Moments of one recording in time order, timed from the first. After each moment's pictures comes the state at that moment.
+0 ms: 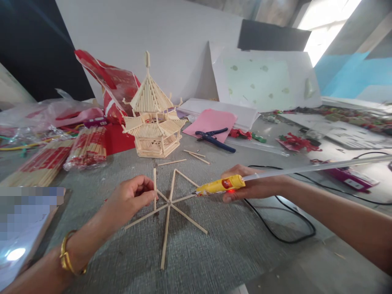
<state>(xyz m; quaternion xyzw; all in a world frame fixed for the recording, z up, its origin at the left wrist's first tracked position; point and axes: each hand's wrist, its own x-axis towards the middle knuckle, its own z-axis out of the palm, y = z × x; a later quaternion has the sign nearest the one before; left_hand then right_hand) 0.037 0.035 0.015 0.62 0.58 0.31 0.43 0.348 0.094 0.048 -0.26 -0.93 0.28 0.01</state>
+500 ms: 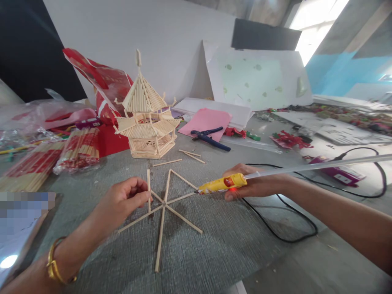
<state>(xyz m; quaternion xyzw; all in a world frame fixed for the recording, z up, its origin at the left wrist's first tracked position) 0.035 0.037 0.011 0.63 0.58 0.28 0.43 0.366 0.089 0.049 -0.29 -0.91 0.29 0.00</state>
